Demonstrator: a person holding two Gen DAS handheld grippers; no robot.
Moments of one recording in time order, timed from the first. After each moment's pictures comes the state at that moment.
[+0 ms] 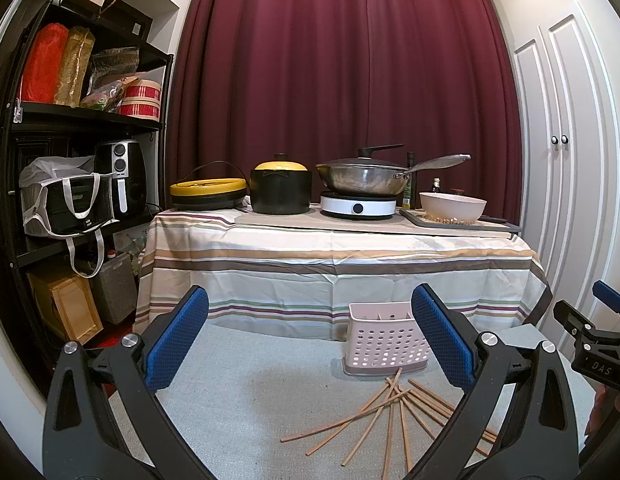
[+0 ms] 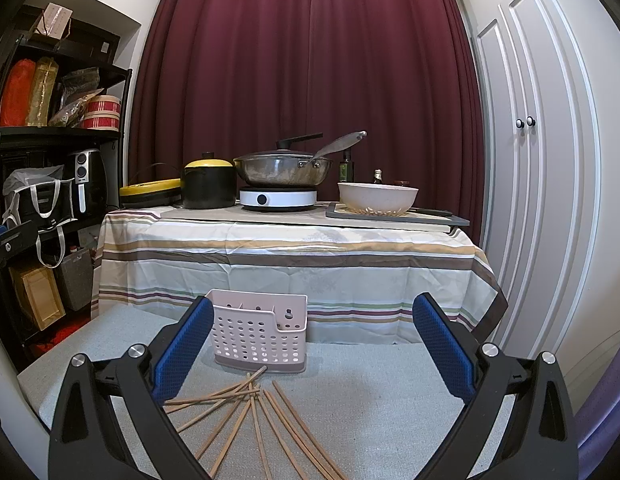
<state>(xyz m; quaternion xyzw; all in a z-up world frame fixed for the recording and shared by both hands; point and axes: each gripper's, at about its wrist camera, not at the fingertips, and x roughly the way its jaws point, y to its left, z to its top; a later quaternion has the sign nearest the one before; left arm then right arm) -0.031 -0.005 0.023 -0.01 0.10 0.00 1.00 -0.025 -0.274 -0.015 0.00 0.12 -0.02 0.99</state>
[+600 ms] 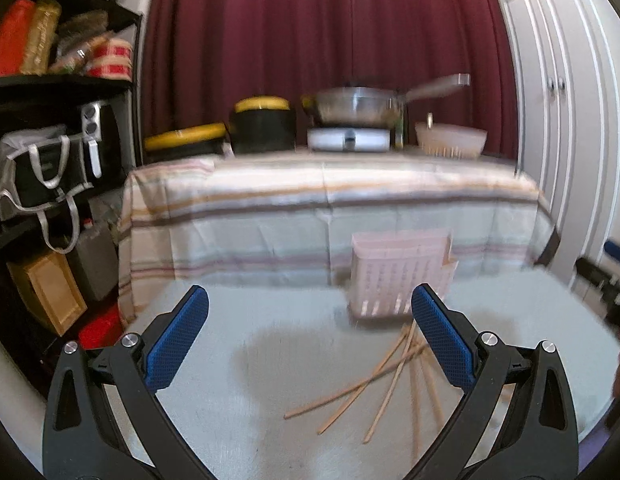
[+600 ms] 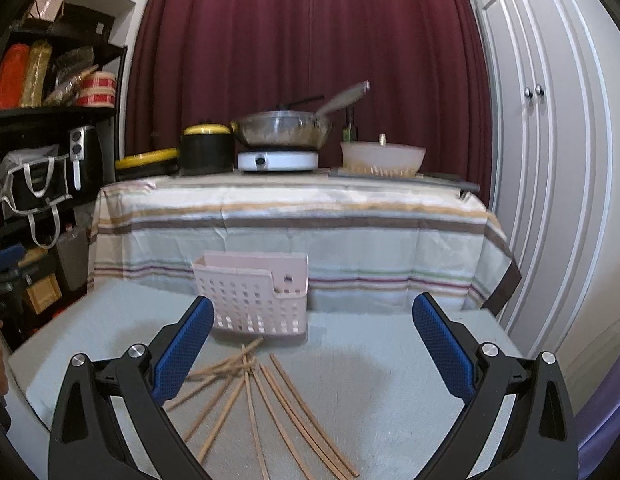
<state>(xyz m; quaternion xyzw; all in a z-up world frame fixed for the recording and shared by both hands) 0.034 0.003 -0.065 0.03 0.19 -0.03 0.98 0.004 -0.279 -0.070 0.01 0.17 -0.02 0.99</state>
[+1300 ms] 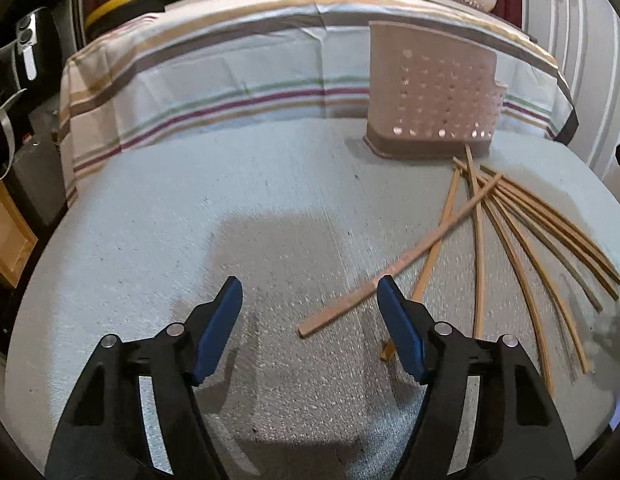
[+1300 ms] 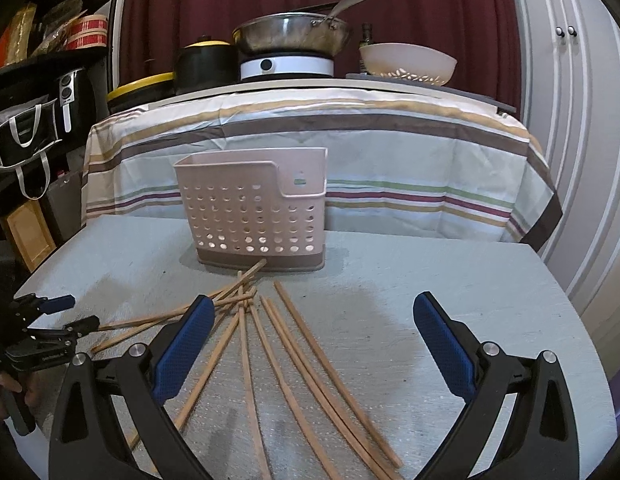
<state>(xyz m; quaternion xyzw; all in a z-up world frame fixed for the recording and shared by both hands) 0.113 0.035 -0.234 0.06 0.38 -0.09 0.92 0.064 -0.270 -0.152 0.01 0.28 0.01 0.96</state>
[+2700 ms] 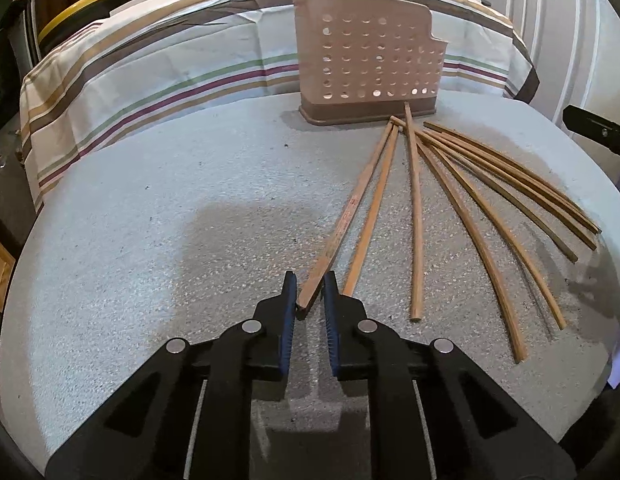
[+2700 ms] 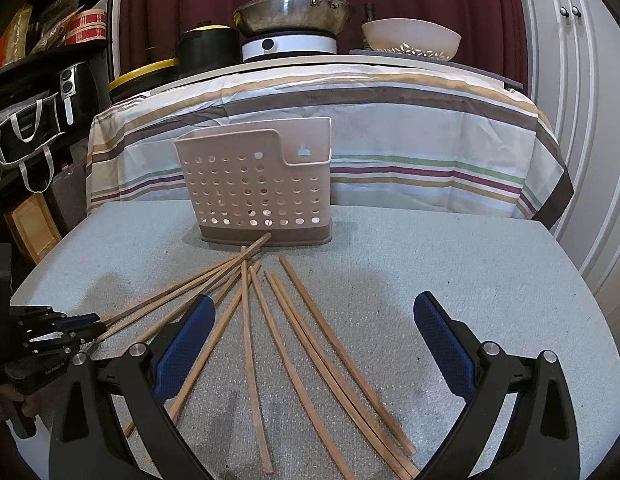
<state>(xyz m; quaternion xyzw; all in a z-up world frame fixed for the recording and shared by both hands) 0.095 -0.001 -0.245 0.10 0.40 -0.15 0.90 0.066 -0.275 -0.173 0.02 0.31 0.02 0.95</state>
